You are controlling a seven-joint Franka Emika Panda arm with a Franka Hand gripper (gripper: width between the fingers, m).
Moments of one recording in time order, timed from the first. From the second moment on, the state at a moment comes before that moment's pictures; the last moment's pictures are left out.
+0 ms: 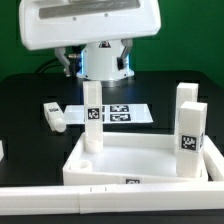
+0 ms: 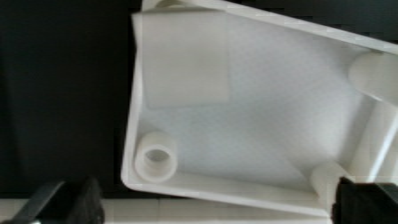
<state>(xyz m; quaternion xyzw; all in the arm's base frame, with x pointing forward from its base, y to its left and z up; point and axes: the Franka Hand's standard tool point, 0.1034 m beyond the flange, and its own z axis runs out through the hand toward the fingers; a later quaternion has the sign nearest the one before) 0.518 -0.056 0.146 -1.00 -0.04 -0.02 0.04</state>
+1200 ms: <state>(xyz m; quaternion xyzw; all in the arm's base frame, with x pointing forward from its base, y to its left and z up) 0.398 -0.125 0.046 -1.00 -0.02 0.04 0.03</state>
